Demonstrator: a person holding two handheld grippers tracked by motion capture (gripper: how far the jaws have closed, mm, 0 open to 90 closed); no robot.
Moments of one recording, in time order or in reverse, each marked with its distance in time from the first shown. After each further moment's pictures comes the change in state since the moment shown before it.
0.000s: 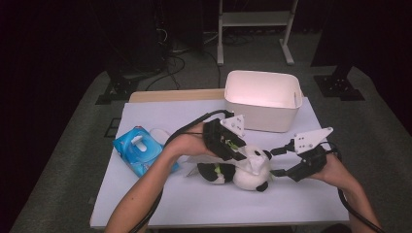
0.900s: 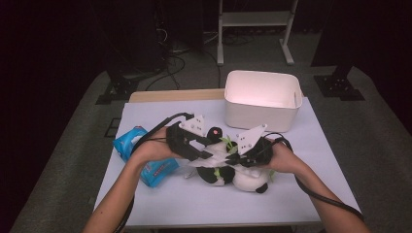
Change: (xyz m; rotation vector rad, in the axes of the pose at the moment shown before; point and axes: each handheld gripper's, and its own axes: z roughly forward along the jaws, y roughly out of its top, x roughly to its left) left arm -0.007 -0.072 -0.042 0.007 0.105 -0.118; right arm 0.004 0.080 0.097 0.131 0.068 -0.207
